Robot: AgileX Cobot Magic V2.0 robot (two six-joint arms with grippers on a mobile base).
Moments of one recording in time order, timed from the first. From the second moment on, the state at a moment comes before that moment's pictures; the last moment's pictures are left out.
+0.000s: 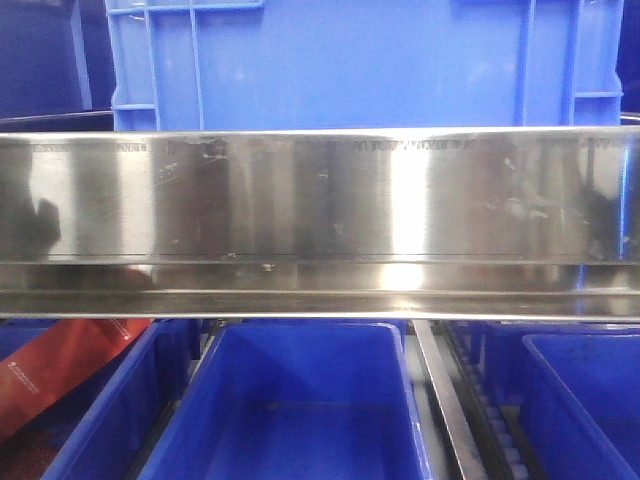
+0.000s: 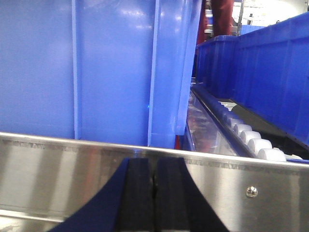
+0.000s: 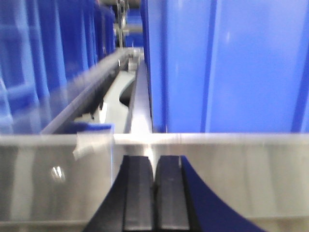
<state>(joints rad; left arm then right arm) -0.06 0.00 0.00 0.00 0.05 -0.05 -0.04 0.00 0.00 0.11 0.17 -0.07</state>
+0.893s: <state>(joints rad) -0.06 0.00 0.00 0.00 0.05 -0.05 -0.04 0.00 0.00 0.10 0.15 -0.07</state>
